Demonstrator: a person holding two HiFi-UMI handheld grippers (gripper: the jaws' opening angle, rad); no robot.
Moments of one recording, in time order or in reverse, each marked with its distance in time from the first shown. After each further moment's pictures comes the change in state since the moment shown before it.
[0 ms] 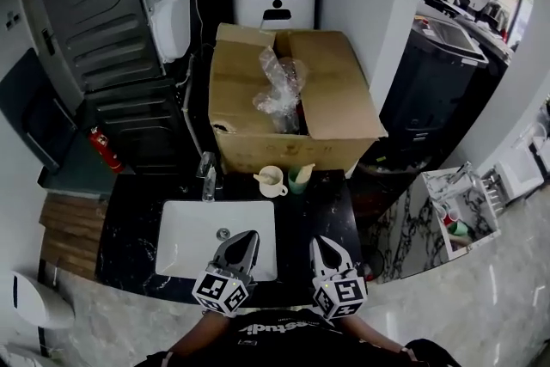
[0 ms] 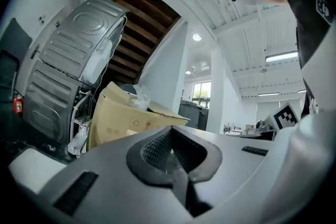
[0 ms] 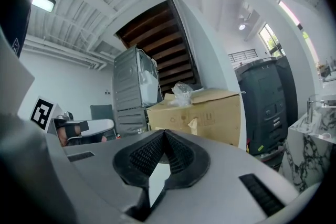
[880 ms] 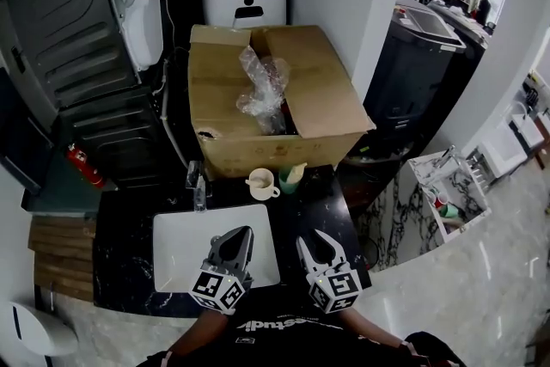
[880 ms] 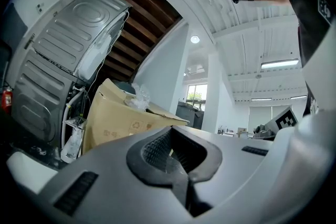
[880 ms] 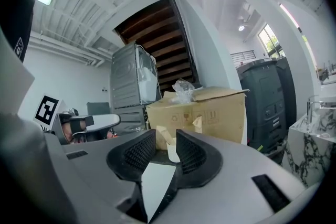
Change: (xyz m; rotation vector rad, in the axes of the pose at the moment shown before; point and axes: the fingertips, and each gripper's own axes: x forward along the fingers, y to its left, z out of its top) left arm 0.017 0.032 0.005 -0.037 0.002 -0.085; right arm 0.026 0.016 -0.010 -0.014 0.019 -0.042
